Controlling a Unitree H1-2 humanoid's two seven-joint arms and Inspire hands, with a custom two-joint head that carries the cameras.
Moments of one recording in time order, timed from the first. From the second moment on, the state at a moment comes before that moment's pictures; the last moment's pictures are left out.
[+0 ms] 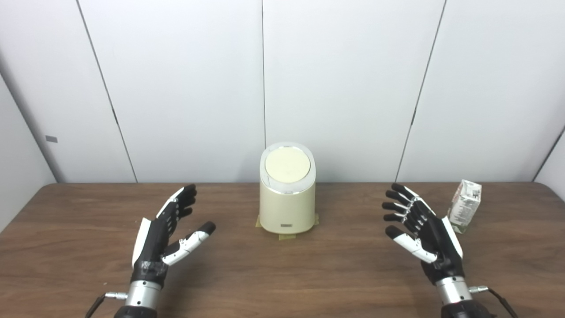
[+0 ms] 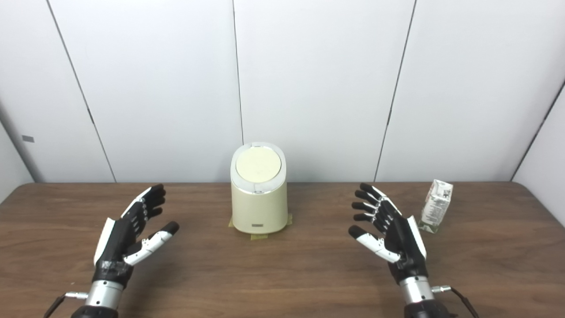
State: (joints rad) left arm -0.22 0.14 0.08 0.08 0.11 -0.18 -0.04; right arm -0.25 -0.17 -0.10 0.29 0.07 -0.36 0.08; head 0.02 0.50
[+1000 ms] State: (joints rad) left arm -0.67 0.13 -0.11 0.37 0.41 0.02 0.12; right arm -0.26 -0.16 -0.10 0.29 0.07 -0.38 0.08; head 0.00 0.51
